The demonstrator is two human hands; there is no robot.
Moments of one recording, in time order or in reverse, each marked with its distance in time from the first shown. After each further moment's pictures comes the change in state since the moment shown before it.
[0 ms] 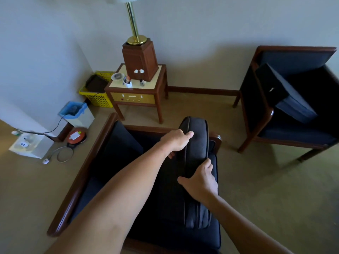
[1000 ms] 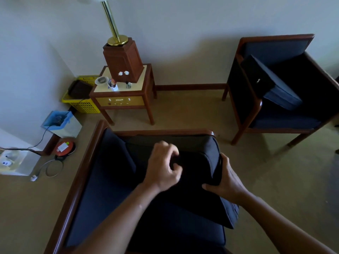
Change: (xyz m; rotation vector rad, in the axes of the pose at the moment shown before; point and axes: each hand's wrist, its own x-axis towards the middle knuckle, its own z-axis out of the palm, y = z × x) left_hand -0.052 -0.066 0.038 -0.078 0.529 0.687; right_hand 0.040 0.089 -0.045 0.109 -0.022 -0.321
